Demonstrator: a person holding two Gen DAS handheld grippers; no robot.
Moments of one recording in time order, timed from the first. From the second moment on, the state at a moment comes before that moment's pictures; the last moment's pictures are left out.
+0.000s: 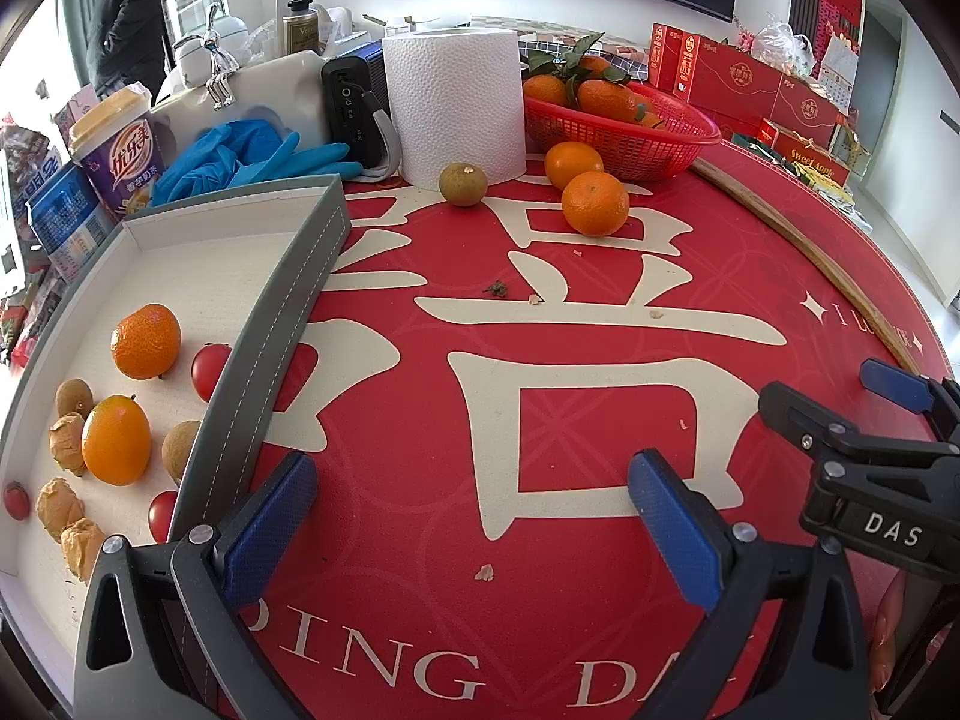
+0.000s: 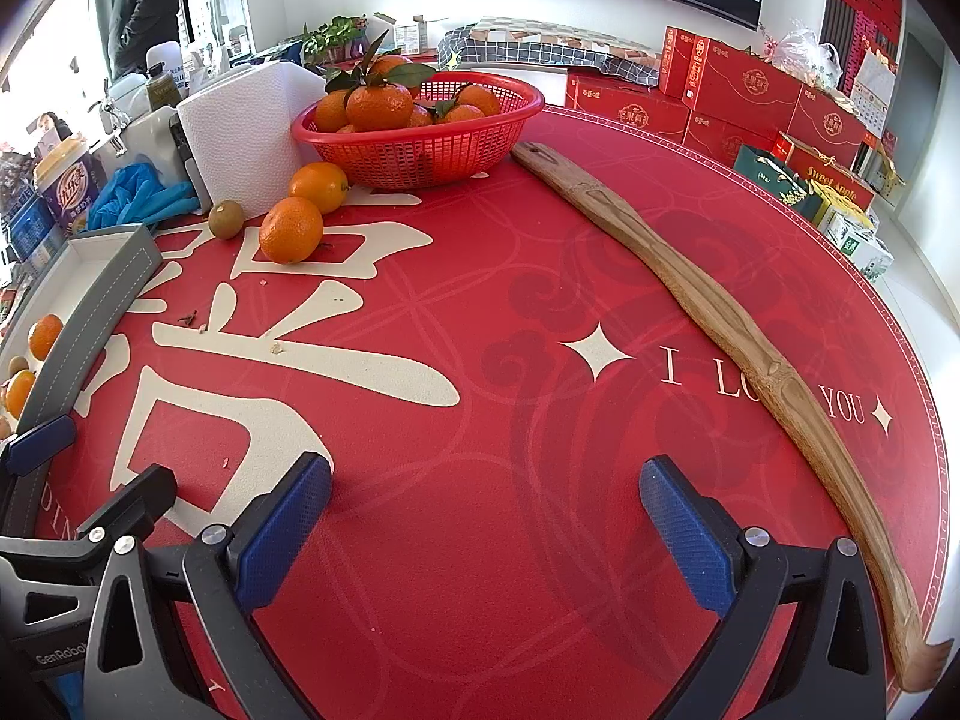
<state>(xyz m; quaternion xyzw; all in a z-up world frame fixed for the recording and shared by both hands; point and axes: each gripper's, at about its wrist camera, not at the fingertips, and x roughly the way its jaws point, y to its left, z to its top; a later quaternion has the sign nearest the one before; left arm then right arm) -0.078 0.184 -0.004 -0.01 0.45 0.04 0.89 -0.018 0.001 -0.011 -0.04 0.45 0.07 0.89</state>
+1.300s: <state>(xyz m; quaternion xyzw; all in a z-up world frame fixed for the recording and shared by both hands) -0.064 0.189 0.014 -0.02 0.47 0.04 0.88 -0.019 0.002 -0.010 -0.04 0.45 0.07 0.89</state>
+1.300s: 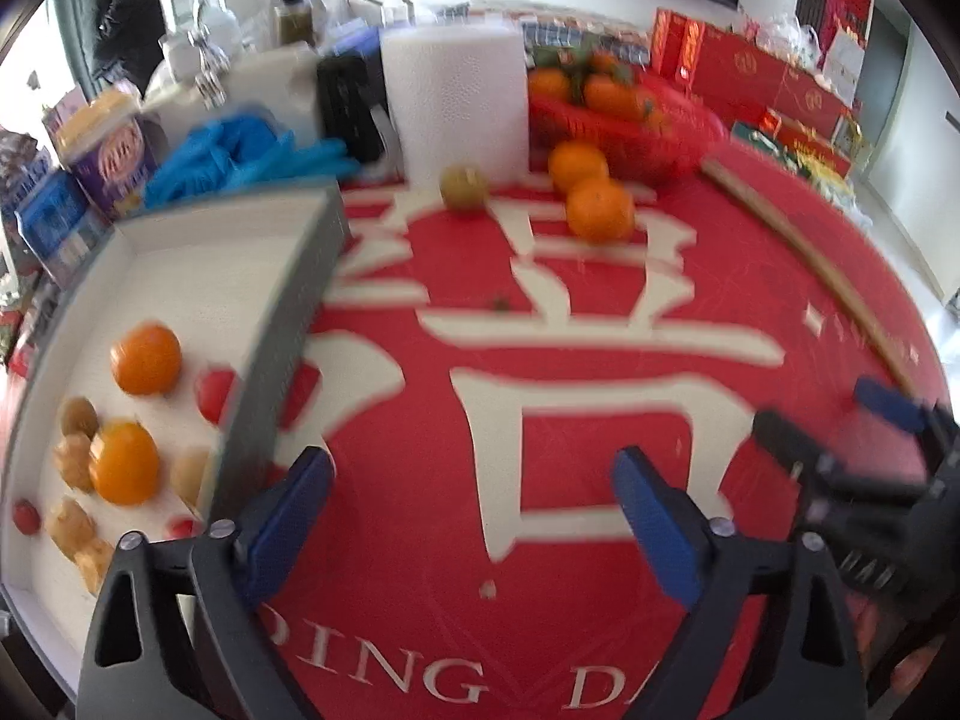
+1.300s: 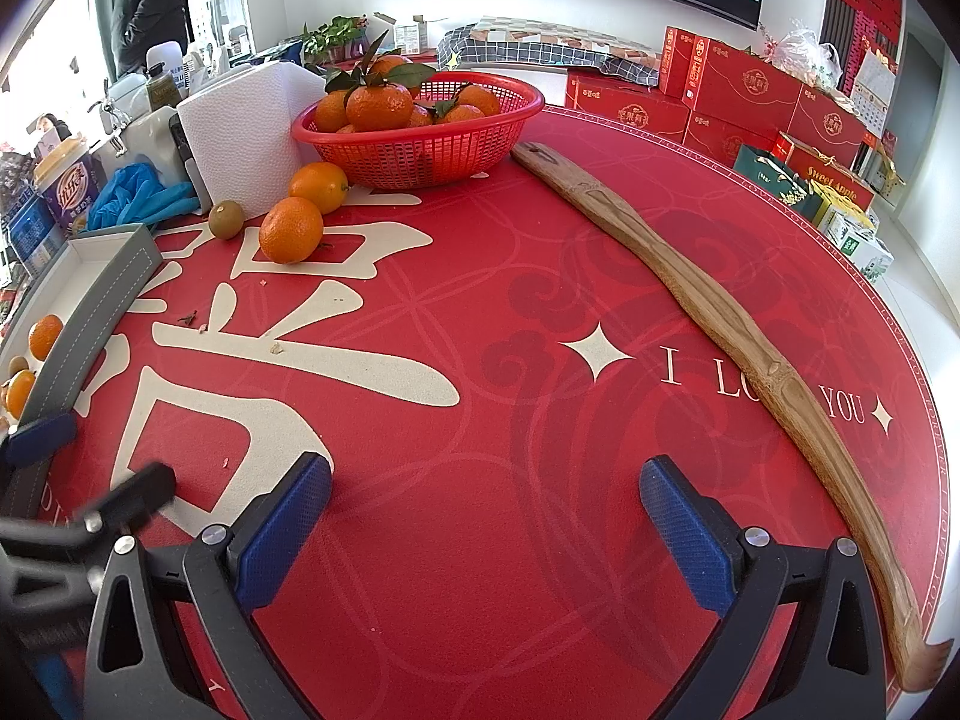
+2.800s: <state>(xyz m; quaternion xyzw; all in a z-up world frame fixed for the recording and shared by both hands) -0.066 0.203 0.010 -0.03 0.45 0.06 0.89 0.017 0.027 -0.007 -0.07 0.47 0.13 0.87</state>
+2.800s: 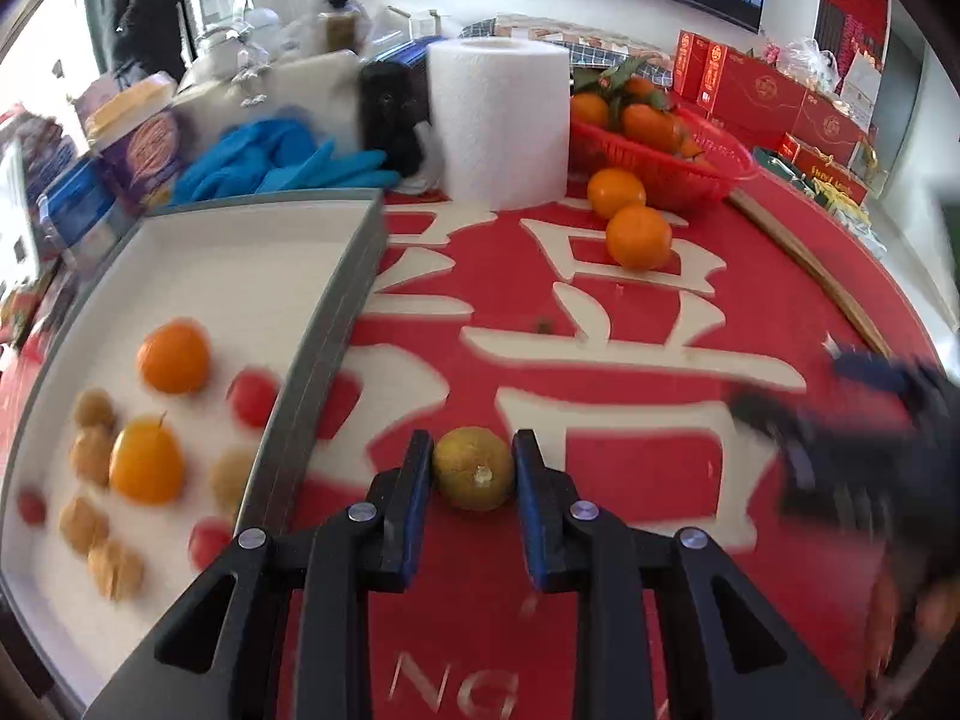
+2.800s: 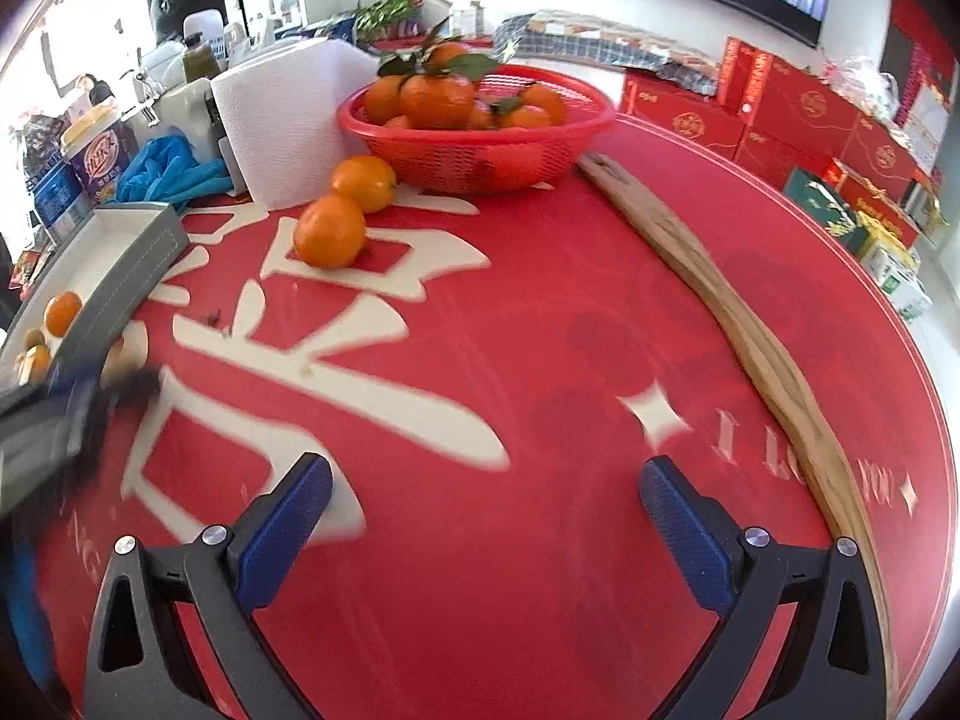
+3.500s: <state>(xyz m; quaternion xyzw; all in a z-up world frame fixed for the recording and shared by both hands) -0.091 0.210 0.007 -0.03 0.43 0.07 0.90 0.050 0.083 0.001 -0.05 0.45 0.16 0.88</state>
